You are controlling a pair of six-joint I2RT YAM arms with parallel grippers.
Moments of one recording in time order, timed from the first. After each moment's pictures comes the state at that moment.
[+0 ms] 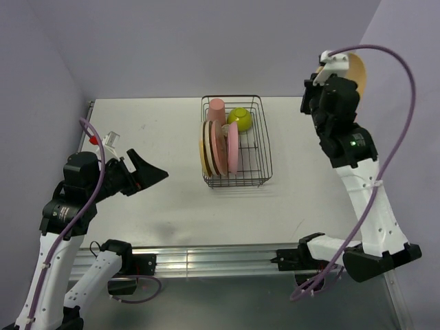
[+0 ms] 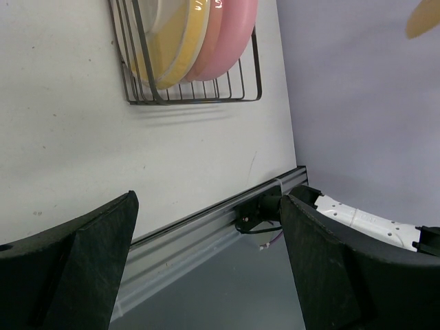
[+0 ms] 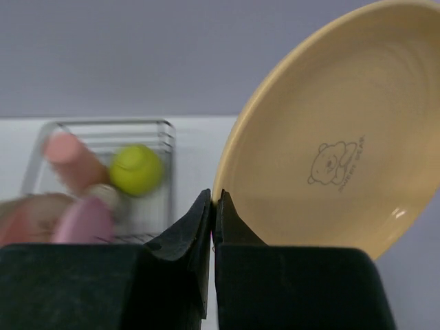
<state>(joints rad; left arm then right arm) -0.22 0.68 1.06 -0.84 0.47 -0.73 0.29 1.19 1.55 -0.57 0.42 -0.01</state>
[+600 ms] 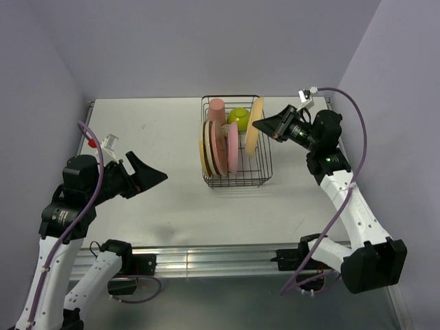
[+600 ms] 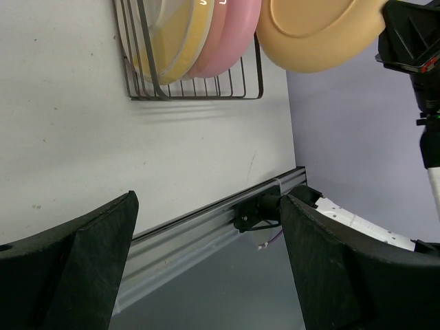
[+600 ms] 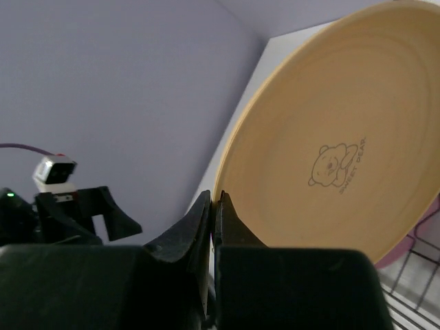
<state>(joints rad) -0.22 0.66 1.05 -0.85 0.47 -0.74 0.17 1.08 1.02 0.00 -0.62 0.79</state>
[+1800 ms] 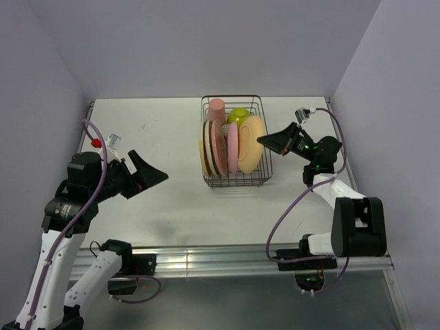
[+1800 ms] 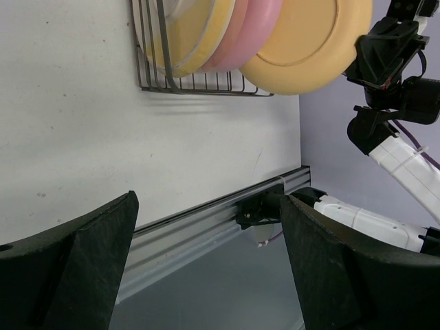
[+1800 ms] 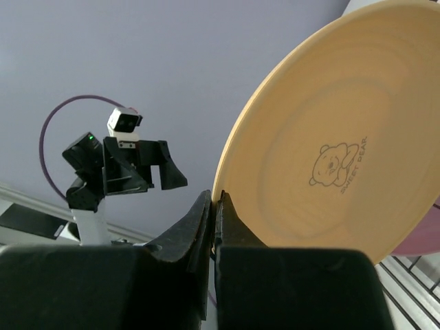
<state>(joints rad) -0.22 0.69 1.05 -0.88 0.45 -0.76 -0.03 1.34 0.59 1.08 -1.06 1.40</state>
